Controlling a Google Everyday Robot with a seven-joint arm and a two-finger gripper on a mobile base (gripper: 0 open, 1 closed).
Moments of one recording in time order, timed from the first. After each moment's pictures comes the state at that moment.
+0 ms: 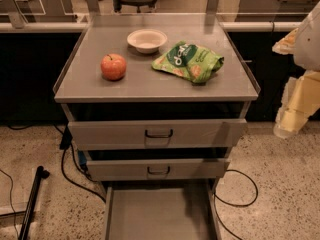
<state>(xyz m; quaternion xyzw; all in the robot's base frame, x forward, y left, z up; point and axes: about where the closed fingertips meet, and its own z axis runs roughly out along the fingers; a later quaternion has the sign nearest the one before) 0.438 -0.217 0.976 -0.60 0.78 -0.03 0.16</state>
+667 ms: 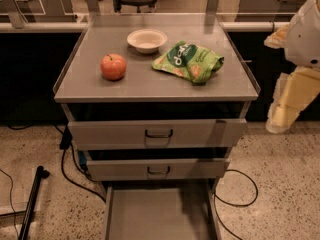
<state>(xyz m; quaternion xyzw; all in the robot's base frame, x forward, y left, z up) 0.446 -0.203 0.982 -0.62 0.77 -0.04 0.17</state>
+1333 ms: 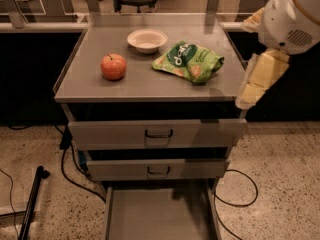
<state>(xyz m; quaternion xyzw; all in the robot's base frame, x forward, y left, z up) 0.497 -0.170 0.987 -0.62 0.74 -0.02 0.24</state>
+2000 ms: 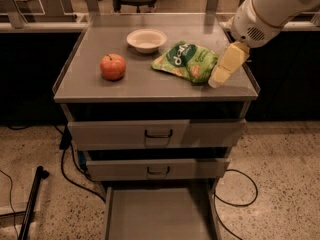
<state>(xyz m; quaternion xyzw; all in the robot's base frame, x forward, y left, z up) 0.600 -0.156 0.953 -0.57 0.77 0.00 0.28</state>
